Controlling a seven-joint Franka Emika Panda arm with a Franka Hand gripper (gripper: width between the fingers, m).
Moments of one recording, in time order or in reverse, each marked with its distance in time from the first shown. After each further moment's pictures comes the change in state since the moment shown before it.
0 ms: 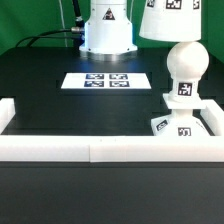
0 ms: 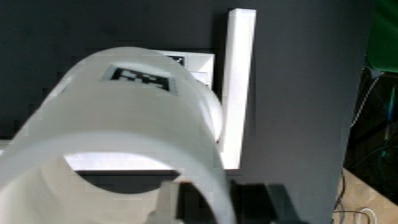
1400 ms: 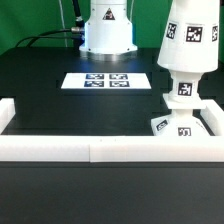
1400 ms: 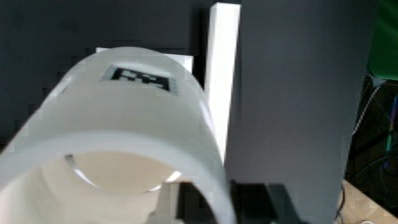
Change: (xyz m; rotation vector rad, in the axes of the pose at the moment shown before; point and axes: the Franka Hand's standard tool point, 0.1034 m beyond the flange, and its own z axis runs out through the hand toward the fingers) arm 0.009 -0.024 0.046 -0.004 -0.019 -0.013
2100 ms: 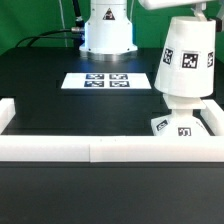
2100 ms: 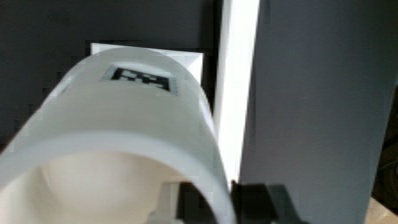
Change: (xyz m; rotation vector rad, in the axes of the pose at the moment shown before) arm 0.006 0.009 0.036 -0.010 -0.005 0.001
